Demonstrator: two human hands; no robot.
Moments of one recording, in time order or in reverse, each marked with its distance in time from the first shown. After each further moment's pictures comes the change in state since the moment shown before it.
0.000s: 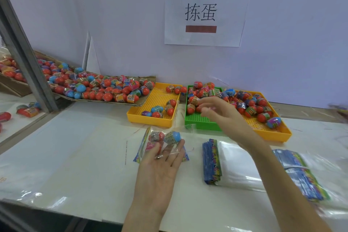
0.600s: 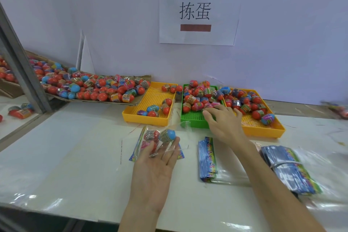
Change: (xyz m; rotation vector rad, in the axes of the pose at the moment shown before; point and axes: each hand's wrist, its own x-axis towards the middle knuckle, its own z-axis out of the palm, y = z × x) left_hand 0.002 -0.001 0.000 0.006 0.015 0.026; right_hand 0.013 0.045 0.012 -0.696 0.205 0.165
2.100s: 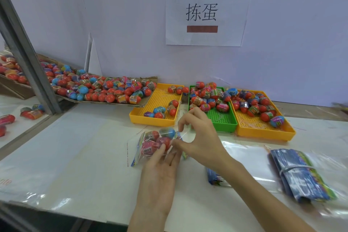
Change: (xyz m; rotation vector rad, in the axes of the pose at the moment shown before) left_hand 0.001 -0.001 -0.001 0.043 -0.011 0.091; right_hand -0.055 -0.082 -0.002 0.539 0.064 -0.449
